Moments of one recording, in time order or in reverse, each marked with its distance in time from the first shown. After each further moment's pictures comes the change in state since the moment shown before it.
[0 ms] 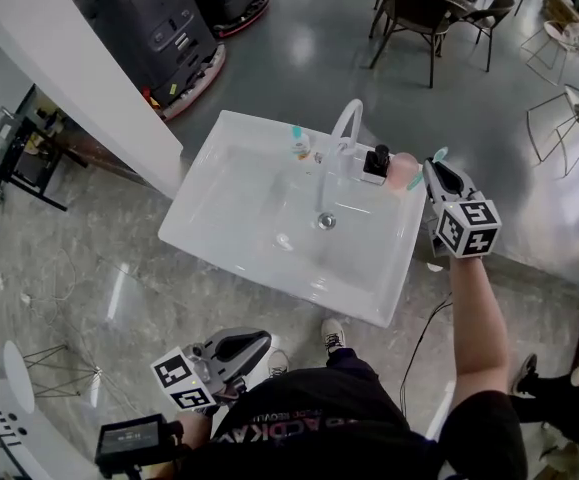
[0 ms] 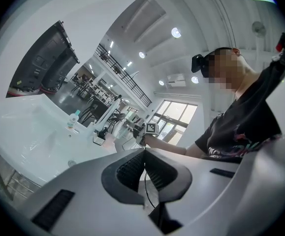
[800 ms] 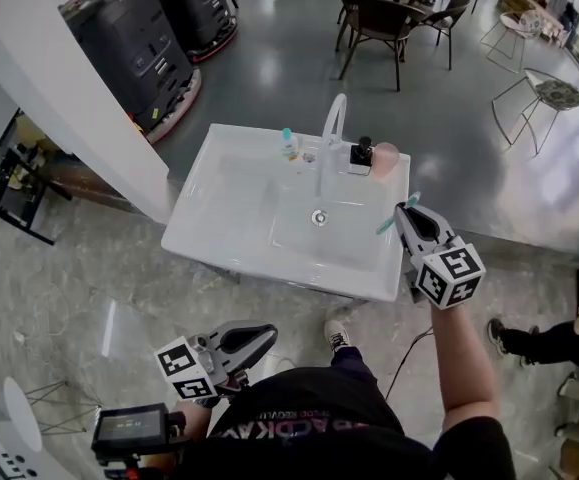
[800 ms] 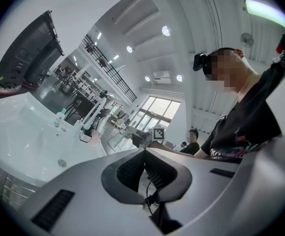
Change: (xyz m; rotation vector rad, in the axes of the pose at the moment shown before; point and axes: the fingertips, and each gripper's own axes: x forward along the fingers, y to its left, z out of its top) left arm -0.044 -0.022 0.002 0.040 0.057 -0.195; right arm -0.118 0.142 -0.009 0.064 -0.012 0.039
